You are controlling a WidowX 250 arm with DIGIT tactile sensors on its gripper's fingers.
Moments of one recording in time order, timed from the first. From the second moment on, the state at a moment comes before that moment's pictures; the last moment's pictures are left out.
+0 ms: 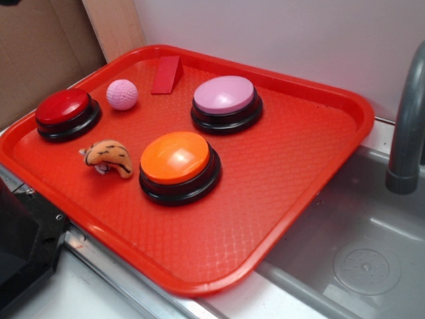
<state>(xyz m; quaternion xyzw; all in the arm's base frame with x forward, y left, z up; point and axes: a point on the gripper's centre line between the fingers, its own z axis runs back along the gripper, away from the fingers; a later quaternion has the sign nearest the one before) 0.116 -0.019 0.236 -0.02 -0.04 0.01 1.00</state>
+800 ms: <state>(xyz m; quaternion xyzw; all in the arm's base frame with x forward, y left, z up) 0.137 0.015 0.205 -0.02 -0.07 0.00 1.00</state>
